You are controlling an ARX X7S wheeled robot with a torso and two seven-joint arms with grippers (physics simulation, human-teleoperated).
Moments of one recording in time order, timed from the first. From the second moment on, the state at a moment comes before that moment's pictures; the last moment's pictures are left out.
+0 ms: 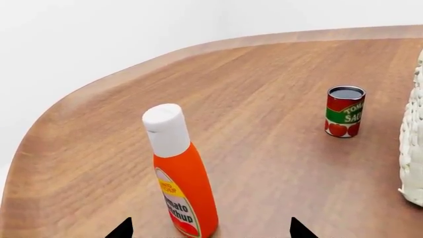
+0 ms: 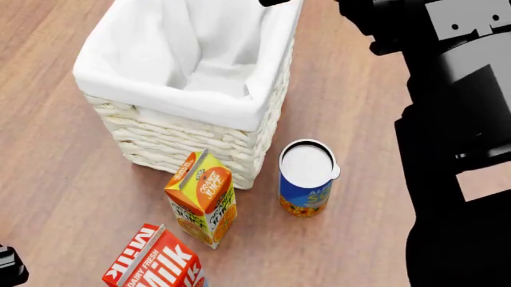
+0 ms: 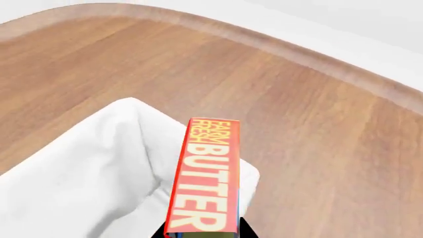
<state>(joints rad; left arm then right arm) -0.07 -0.37 0.03 0.25 -0.30 -0.21 -0.53 1.86 0.14 -0.93 1.07 0.91 0.78 -0.13</state>
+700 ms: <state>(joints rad) -0.06 -0.38 0.04 0.28 -0.32 -0.24 -0.55 1.89 0.03 -1.12 1.30 1.05 0.81 -0.36</state>
